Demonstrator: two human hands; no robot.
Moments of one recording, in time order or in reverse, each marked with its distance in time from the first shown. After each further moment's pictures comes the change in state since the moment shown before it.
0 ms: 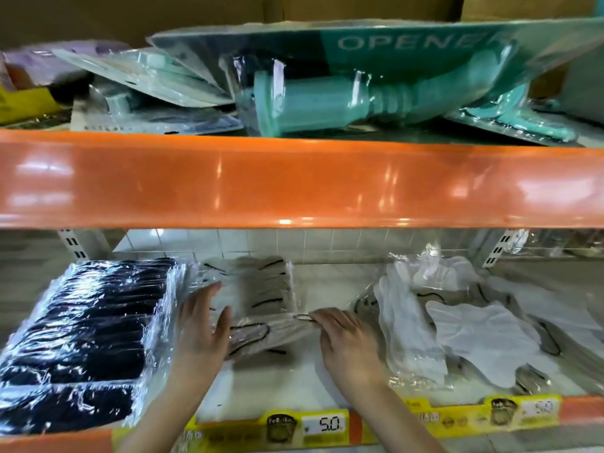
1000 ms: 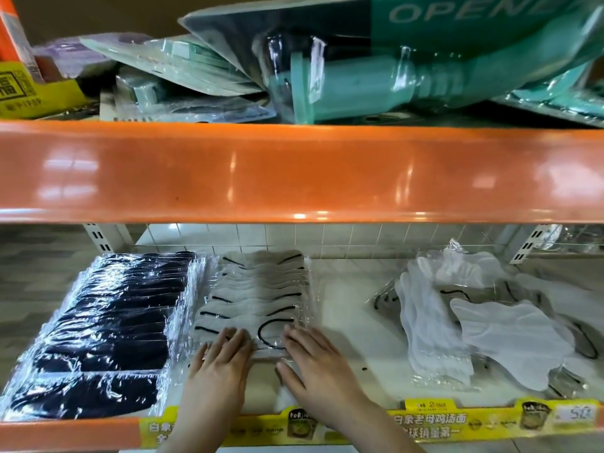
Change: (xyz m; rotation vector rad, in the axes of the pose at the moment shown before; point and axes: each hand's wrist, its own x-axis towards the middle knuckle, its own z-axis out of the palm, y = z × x) left_hand -0.064 -0.042 0.001 0.564 -0.315 0.176; right_hand -0.028 -0.045 0.044 -0.037 -0.377 -0.133
